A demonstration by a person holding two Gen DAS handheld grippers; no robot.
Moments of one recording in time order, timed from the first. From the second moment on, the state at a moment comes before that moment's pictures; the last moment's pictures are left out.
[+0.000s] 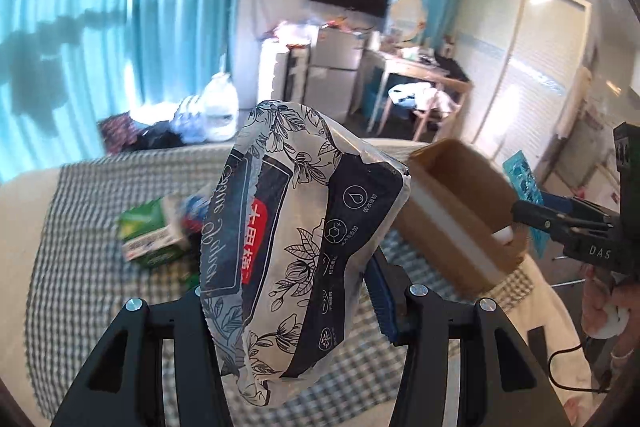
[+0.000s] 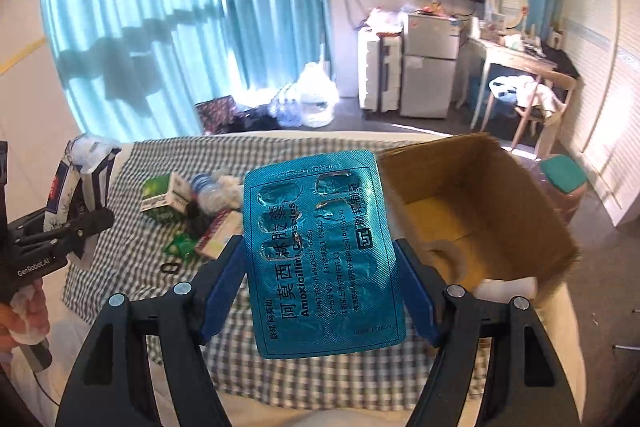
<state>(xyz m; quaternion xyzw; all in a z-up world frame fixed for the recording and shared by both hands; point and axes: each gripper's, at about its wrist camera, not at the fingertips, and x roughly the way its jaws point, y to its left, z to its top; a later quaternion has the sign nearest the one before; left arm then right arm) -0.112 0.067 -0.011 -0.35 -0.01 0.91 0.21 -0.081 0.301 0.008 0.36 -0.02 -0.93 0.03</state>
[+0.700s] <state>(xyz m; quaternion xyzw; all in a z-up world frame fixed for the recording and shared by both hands) -0.168 0.335 -0.021 -0.35 0.05 0.87 0.36 -0.103 0.467 0.023 0.35 -0.08 -0.93 -0.08</state>
